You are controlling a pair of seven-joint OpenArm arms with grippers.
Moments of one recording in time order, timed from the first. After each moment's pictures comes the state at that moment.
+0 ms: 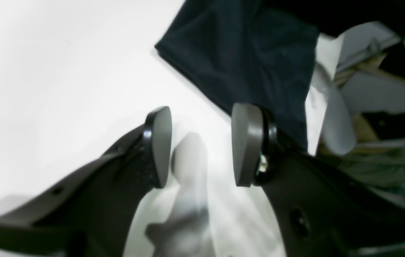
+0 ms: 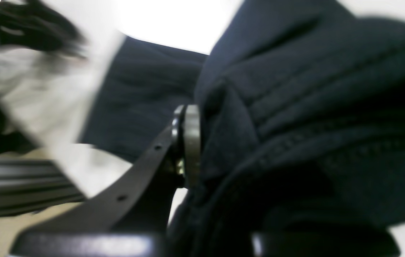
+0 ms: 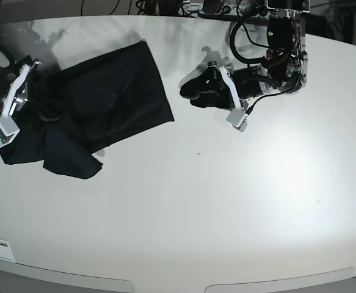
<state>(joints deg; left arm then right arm) 9.9 -9.7 -3.8 94.8 -55.8 -41.1 64.1 -15.7 31.7 33.2 125.4 80.3 33.9 -84.1</state>
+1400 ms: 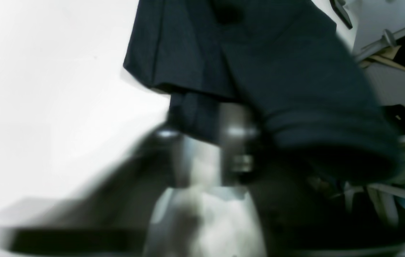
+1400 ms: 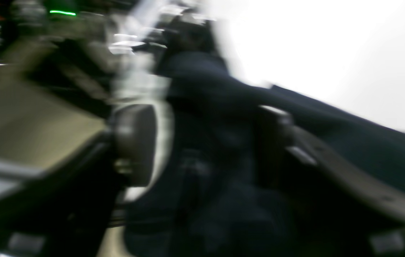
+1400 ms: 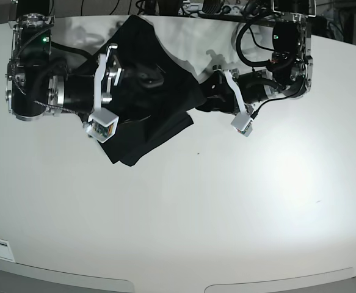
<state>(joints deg) 8.5 -12.6 -3.5 94.8 -56.4 -41.2 63.1 -3.9 18.4 3.9 119.0 72.1 40.3 -82.8</state>
